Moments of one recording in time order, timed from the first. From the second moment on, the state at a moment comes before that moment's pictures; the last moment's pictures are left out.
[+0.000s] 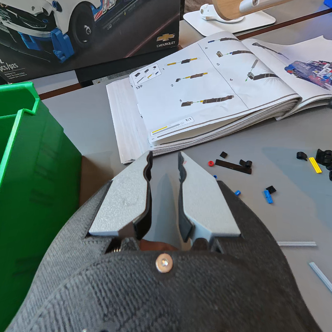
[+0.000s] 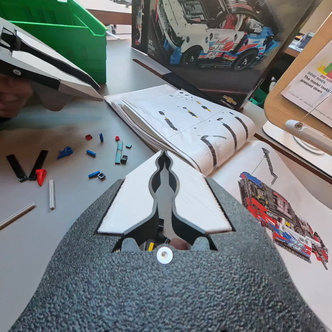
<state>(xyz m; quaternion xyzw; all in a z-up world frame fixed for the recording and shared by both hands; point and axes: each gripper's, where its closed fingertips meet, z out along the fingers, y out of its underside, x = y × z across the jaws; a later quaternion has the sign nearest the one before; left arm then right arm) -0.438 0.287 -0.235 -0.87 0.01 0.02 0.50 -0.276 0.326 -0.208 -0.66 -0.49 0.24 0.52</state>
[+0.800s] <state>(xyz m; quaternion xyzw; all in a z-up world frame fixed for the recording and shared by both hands) -0.461 0.288 -0.222 -0.84 -0.05 0.04 0.53 -0.238 0.360 -0.200 -0.70 -0.43 0.23 0.53</state>
